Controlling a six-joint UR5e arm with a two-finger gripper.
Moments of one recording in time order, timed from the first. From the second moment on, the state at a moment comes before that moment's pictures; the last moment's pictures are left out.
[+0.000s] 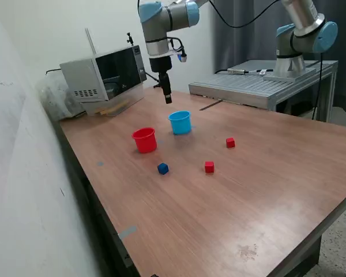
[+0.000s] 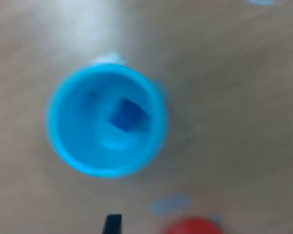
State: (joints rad) arm -0.19 -0.98 1.34 -1.96 -1.66 3.39
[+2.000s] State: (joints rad) arm -0.04 -0.46 0.84 -2.04 -1.52 2.84
